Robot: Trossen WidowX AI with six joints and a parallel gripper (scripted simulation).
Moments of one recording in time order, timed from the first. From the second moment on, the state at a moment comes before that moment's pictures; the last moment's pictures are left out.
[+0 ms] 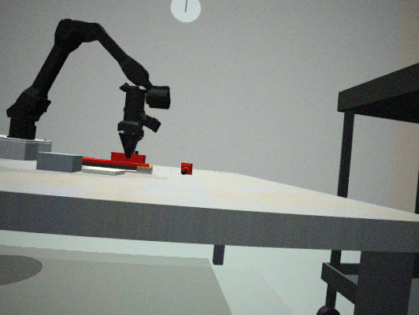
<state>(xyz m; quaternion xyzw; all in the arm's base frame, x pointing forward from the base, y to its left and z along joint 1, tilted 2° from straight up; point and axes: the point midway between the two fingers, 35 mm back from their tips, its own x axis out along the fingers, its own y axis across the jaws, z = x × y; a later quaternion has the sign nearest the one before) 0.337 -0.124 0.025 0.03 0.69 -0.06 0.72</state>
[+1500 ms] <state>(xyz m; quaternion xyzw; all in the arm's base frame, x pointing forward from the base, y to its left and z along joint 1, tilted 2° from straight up) 0.333 -0.122 0.044 0.03 0.69 -0.06 0.72</state>
